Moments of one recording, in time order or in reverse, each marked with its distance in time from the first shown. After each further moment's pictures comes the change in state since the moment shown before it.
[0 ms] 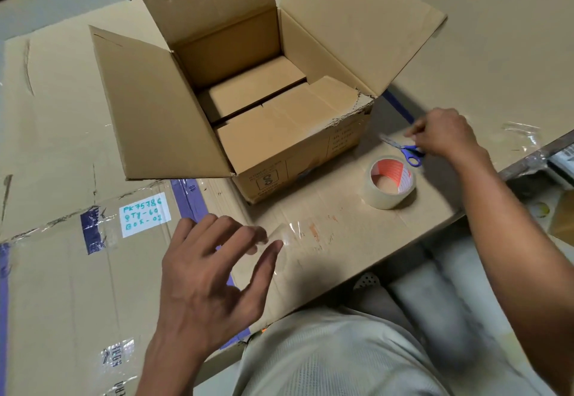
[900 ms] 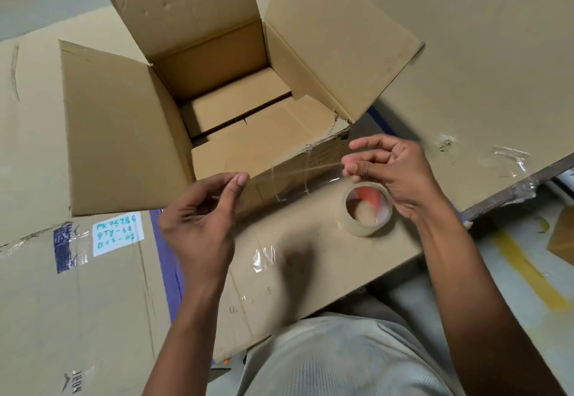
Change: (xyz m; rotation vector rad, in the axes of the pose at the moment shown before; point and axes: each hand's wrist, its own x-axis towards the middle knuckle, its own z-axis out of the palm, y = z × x) left_hand 0.086 0.010 0.088 -0.655 0.449 -0.731; right_hand -0.055 -0.037 -0.020 1.465 -0.328 -0.082
